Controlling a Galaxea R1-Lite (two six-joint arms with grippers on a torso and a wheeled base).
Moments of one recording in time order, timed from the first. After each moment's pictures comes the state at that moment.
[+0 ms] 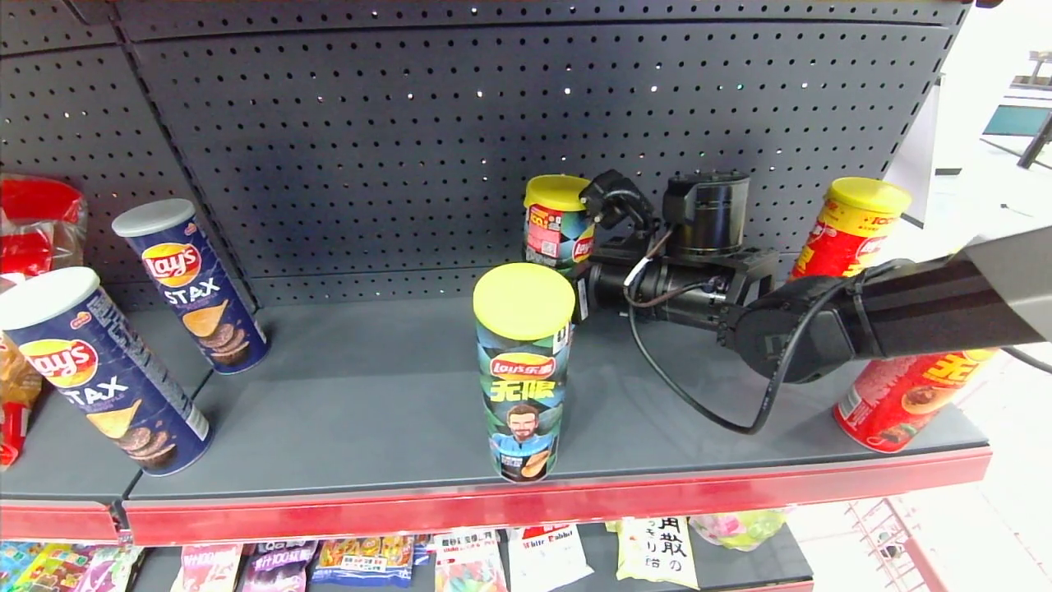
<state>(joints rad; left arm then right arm) -0.22 0.10 -0.22 0.31 0.01 0.08 0.58 2.05 -1.32 -0.55 0.30 -0.13</state>
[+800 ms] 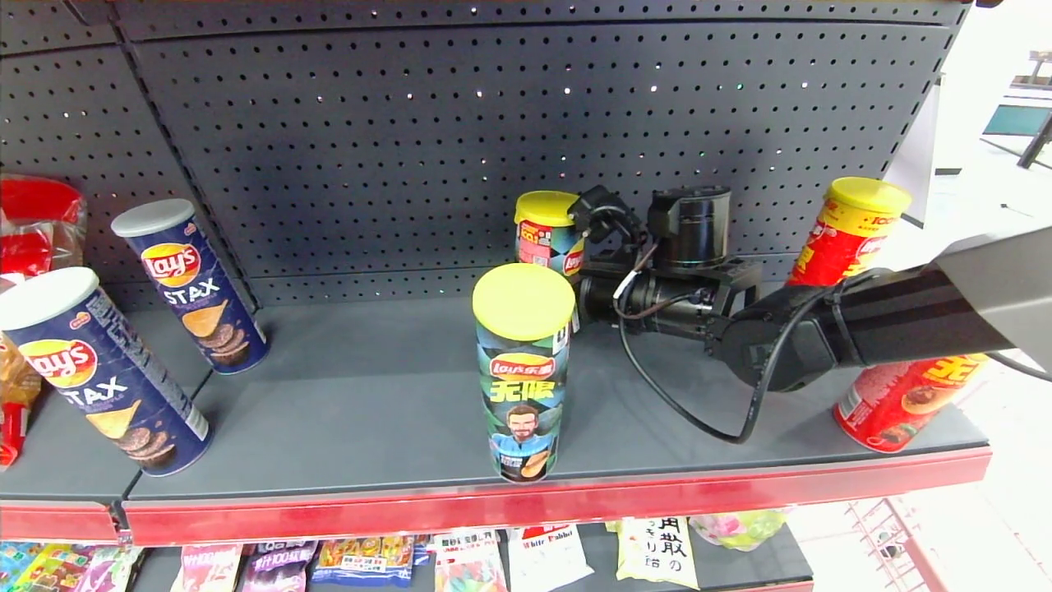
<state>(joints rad) -0.22 0.10 -0.22 0.31 0.00 0.08 0.59 2.07 -1.32 -0.55 0.30 -0.13</state>
